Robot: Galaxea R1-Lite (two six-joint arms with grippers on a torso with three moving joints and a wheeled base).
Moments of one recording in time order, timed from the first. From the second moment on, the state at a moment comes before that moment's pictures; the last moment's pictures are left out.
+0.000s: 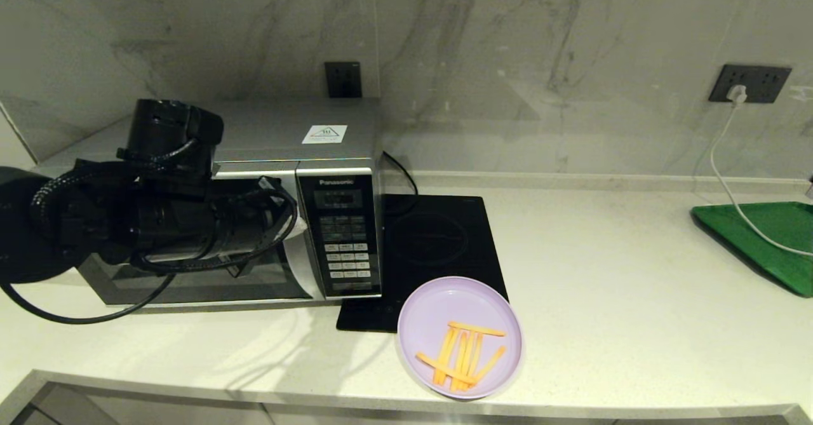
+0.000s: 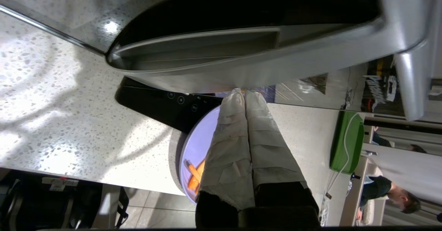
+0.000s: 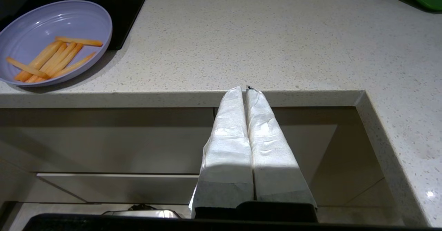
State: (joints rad) left arm -0.37 1.62 -1.13 0.05 0.01 -1.05; right arm 0.00 0.00 -0.11 0.26 -0.04 0.09
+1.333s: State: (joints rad) left arm -0.49 0.82 -1.19 0.73 0.52 -0.19; right arm 0.00 0.00 -0.11 0.26 -0.04 0.09
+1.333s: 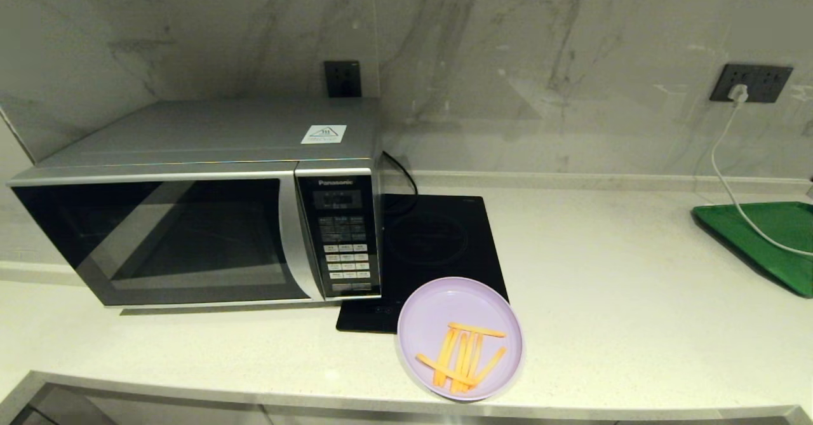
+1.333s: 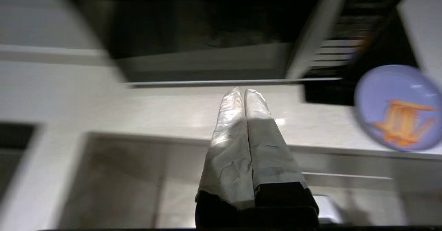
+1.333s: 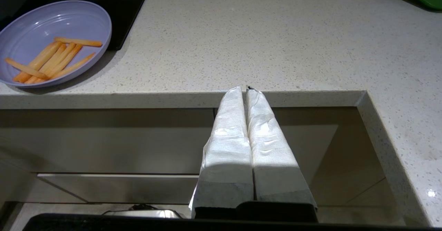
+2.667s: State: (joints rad) left arm 0.00 0.01 -0.06 -0.01 0.03 -0.03; right arm 0.00 0.00 -0.11 0.26 -0.04 0.09
